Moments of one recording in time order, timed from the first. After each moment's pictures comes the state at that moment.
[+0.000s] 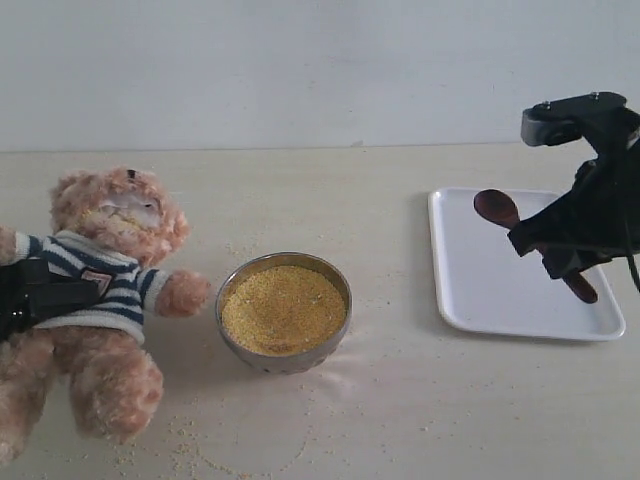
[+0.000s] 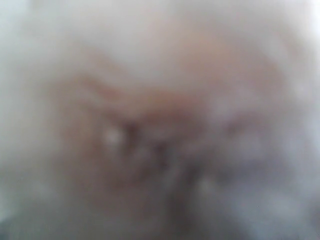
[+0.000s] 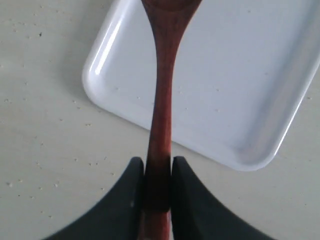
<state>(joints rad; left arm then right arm) 0.25 1.62 -0.47 -1.73 0.78 1.65 0.22 1.53 -0.99 0.12 0.78 -0.21</state>
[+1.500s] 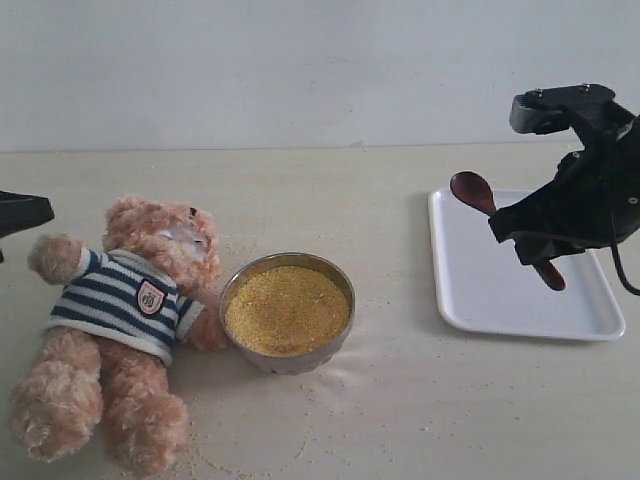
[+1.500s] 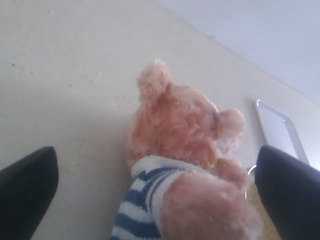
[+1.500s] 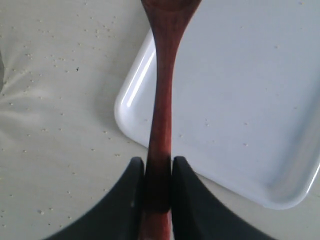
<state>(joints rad) 0.45 1.62 -0.59 -1.72 0.90 1.68 0.22 1.53 -0.98 0.28 0.69 -0.32</state>
